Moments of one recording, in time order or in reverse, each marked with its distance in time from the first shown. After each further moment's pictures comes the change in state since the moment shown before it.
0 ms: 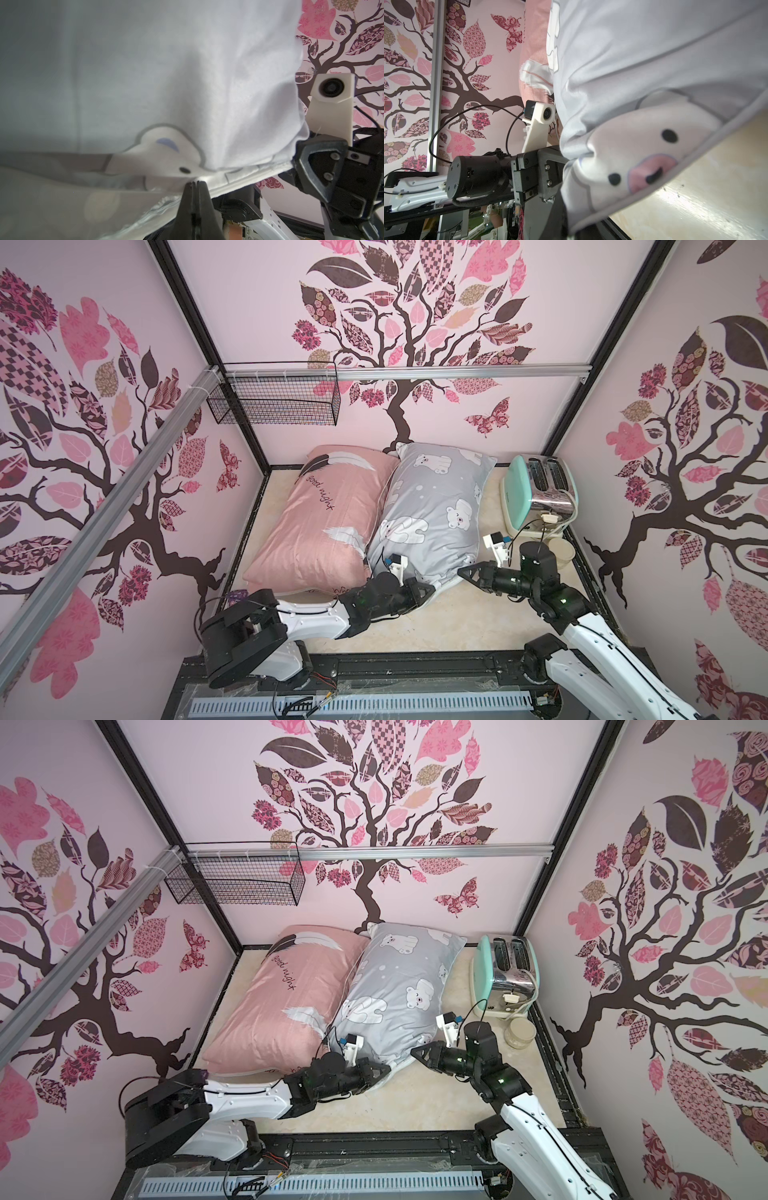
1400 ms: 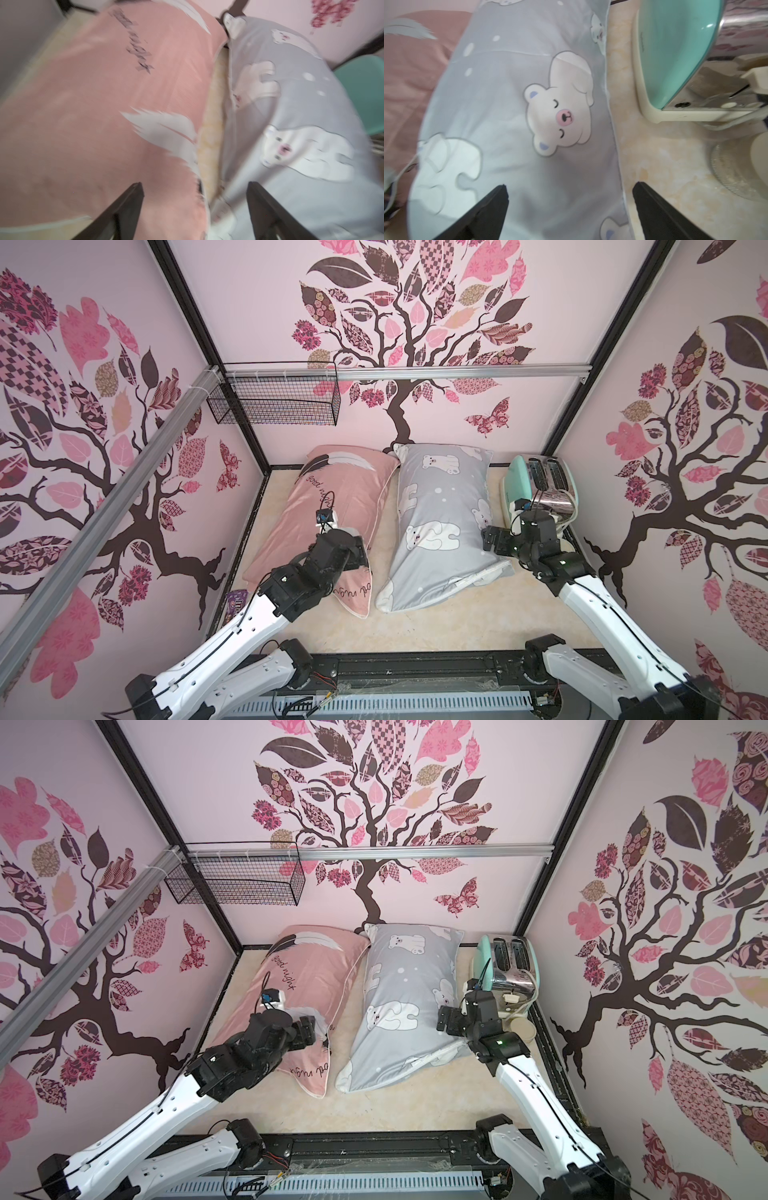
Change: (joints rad) left arm 0.376 -0.432 0.483 -1.247 -0.650 0.728; right arm -0.095 0.305 0.222 -0.045 0.789 -0.513
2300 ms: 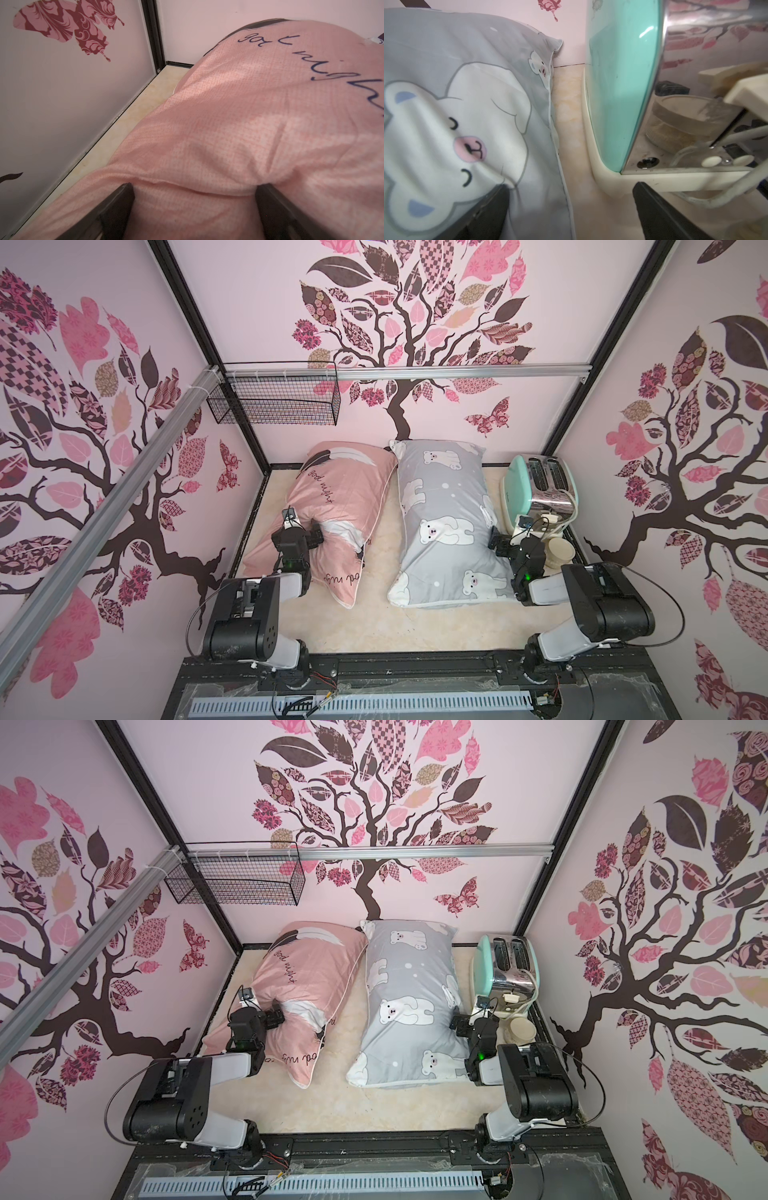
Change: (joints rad) left arm 0.695 0.584 -0.504 1.491 0.319 0.510; right arm -0.211 0.566 -0.484 1.482 0.005 -0.195
